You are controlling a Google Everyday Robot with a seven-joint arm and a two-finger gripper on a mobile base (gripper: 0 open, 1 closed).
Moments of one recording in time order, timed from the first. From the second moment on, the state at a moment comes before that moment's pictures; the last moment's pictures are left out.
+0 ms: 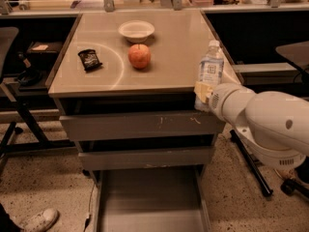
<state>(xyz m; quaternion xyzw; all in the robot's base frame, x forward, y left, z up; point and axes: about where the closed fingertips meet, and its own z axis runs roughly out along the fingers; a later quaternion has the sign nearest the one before) 0.579 -0.162 0.844 0.01 0.84 0.11 0.54</state>
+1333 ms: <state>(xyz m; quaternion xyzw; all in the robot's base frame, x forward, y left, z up) 0.654 -0.154 0.905 0.01 0.83 0.09 0.55</state>
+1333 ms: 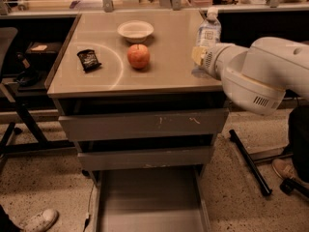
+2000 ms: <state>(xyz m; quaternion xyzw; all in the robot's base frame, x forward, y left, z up) 0.704 -0.133 0.874 0.01 0.86 0.08 0.51</state>
